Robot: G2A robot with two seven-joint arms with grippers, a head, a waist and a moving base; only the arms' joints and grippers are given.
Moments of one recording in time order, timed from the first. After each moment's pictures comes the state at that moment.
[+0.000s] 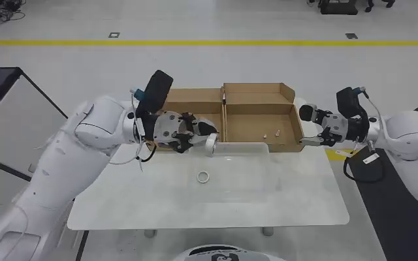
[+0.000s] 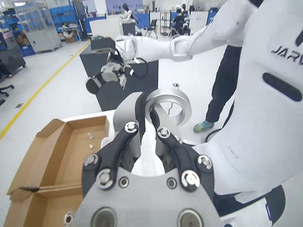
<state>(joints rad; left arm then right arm) 0.91 -0.86 -1.00 -1.84 -0.01 -1.01 -0.59 -1.27 -0.54 1.36 -1.62 -0.06 -1.01 0.70</state>
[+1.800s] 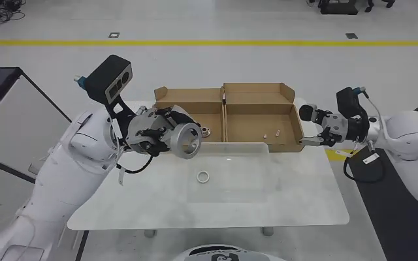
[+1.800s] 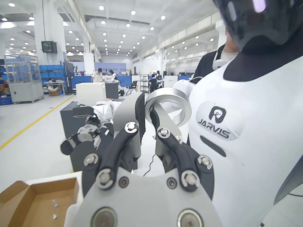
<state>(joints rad) 1.03 -0.89 -1.09 -1.96 -0.29 -1.01 -0.48 -1.27 -0.54 1.36 -1.62 -0.06 -1.01 0.70</state>
